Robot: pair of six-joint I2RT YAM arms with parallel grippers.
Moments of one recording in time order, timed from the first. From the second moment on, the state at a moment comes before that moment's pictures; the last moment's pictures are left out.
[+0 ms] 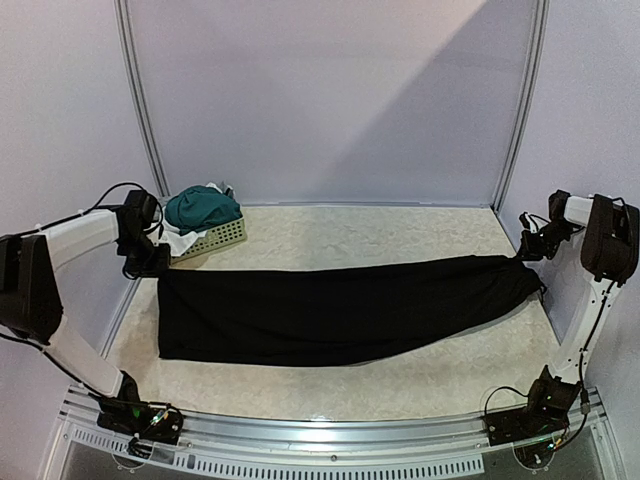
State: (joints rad) left arm -0.01 1.51 1.07 -0.76 -0.13 -0.16; right arm -0.38 2.08 1.57 -0.76 -0.33 -0.25
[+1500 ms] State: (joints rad) left arm -0.04 1.49 0.74 -0.88 0.01 -0.56; right arm -0.38 2.09 1.57 -0.75 -0.40 -0.25
